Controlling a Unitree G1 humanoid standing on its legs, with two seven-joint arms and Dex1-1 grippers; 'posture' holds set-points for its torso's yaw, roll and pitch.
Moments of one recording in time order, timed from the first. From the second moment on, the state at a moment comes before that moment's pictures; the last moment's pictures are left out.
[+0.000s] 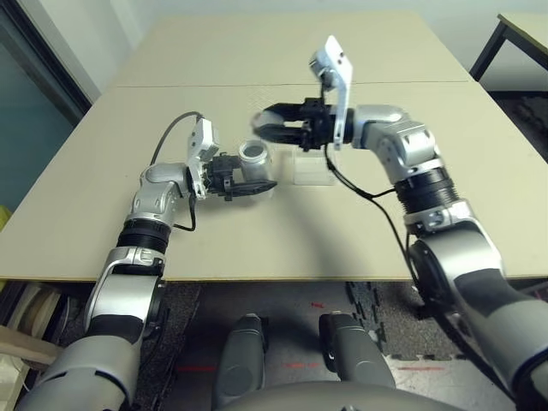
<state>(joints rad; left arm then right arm) -0.74 0.45 -0.01 0.69 -0.31 -0.01 -1.41 -1.04 -0.32 0.04 0.60 0.26 0.40 0.96</state>
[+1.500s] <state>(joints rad) -0.80 0.44 0.00 0.78 -0.26 -0.14 -1.30 -0.84 -0.40 -0.12 1.12 0.13 -0.08 0.62</state>
